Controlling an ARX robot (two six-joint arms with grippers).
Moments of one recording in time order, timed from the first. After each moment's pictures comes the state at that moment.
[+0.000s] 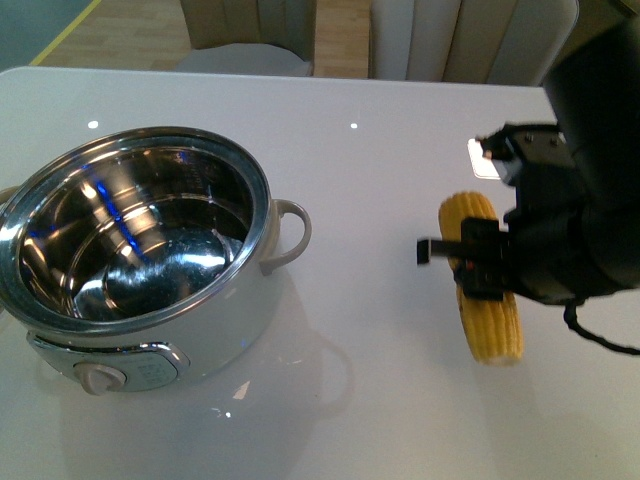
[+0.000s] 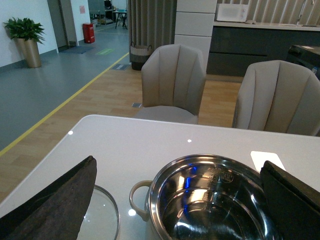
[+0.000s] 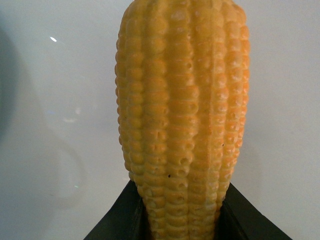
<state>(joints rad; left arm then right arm) 0.00 0.01 0.01 0.00 0.00 -0.01 0.38 1.90 0.80 0.14 0.04 0.35</state>
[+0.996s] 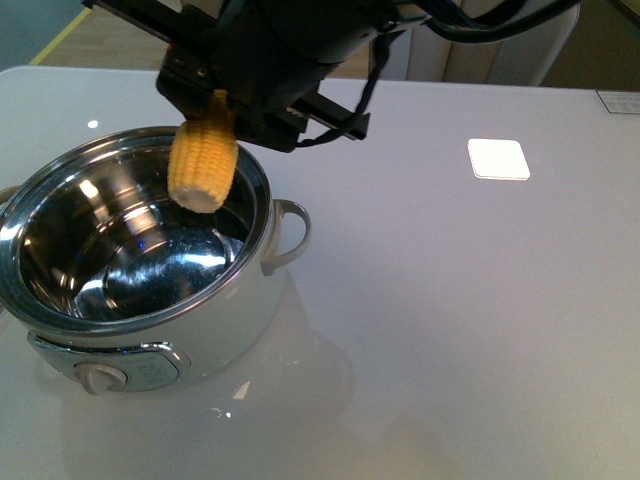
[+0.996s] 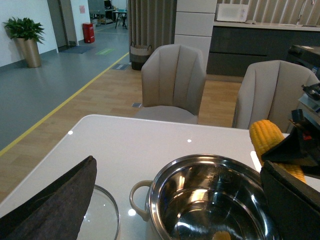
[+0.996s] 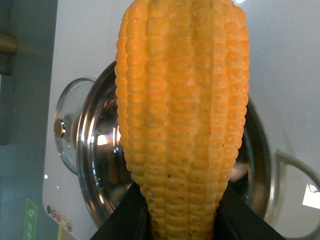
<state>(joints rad) 0.00 0.01 0.01 0.00 0.00 -0.01 0.70 2.09 1.42 -0.04 -0.10 0.74</state>
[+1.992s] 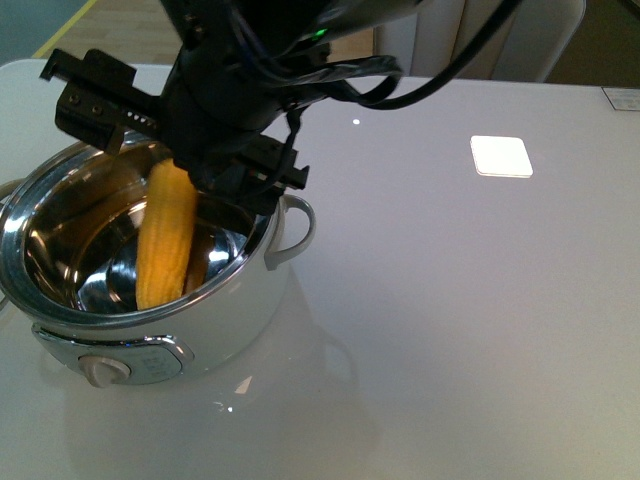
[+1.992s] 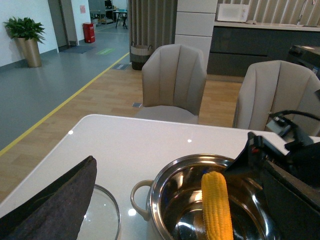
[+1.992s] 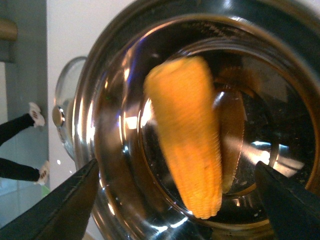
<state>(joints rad) 0.00 0.01 0.01 0.00 0.00 -0.01 0.73 2.21 1.48 -0.02 -0.13 0.83</state>
